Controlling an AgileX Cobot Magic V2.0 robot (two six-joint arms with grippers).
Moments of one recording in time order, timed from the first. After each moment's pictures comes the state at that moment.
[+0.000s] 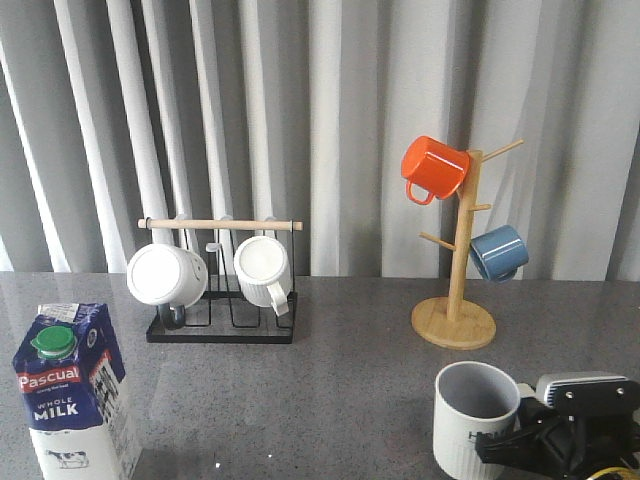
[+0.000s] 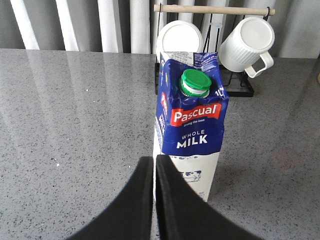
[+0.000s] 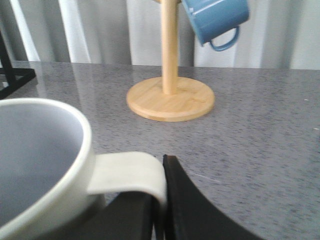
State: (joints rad) left arm -0.02 0.63 -0.65 -0.01 0.43 -0.06; right arm 0.15 1.70 -0.57 0.07 -0.88 -0.01
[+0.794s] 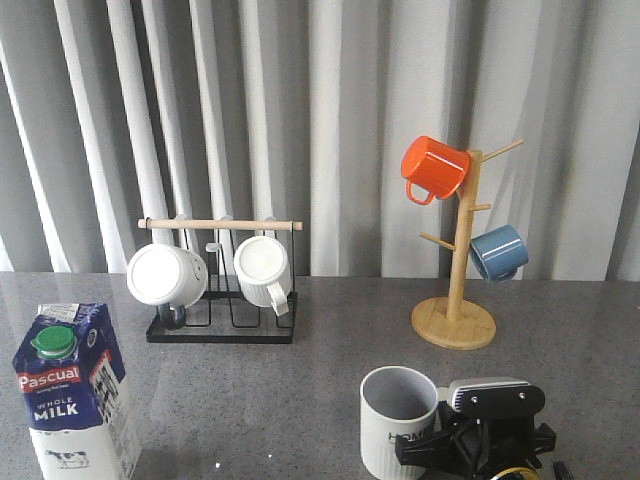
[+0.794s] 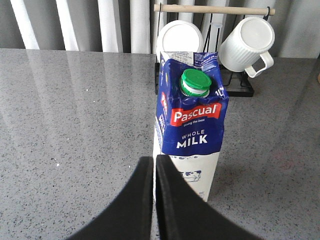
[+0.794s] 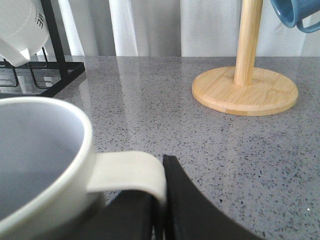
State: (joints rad) left arm -0.02 0.63 -0.65 -0.01 0.43 -0.06; right arm 0.39 1.89 -0.71 0.28 -0.94 -0.07
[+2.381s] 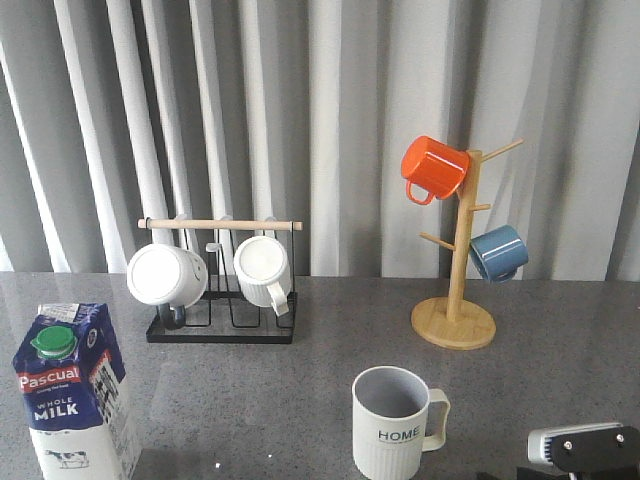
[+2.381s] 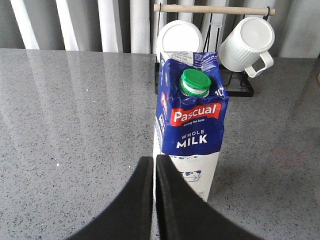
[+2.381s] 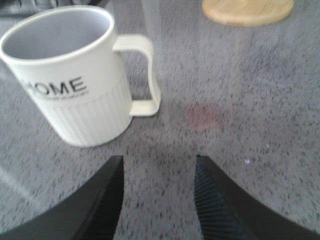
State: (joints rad) left arm -0.02 0.63 -0.65 -0.01 0.43 -0.06; right arm 0.33 1.30 -0.44 0.16 -0.29 0.00
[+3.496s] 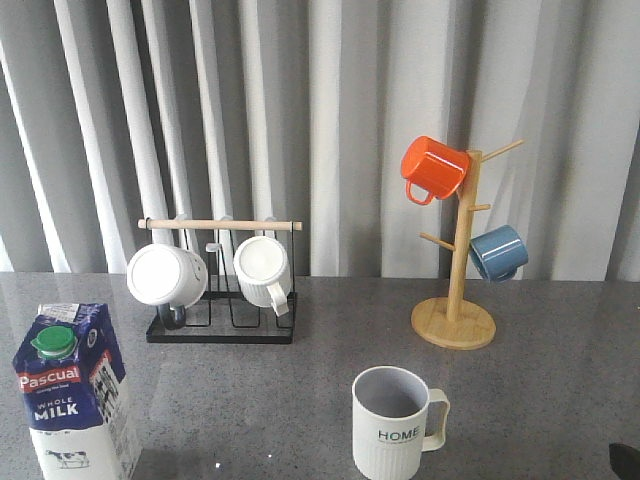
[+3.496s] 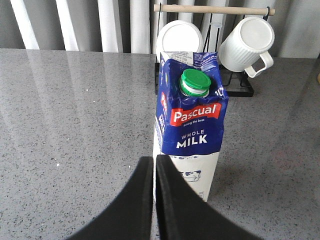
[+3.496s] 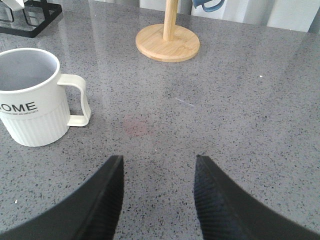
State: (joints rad) left arm -0.02 0.63 -0.65 -0.01 0.43 -0.06; right arm 0.14 0.84 -0.56 -0.21 0.27 0.15
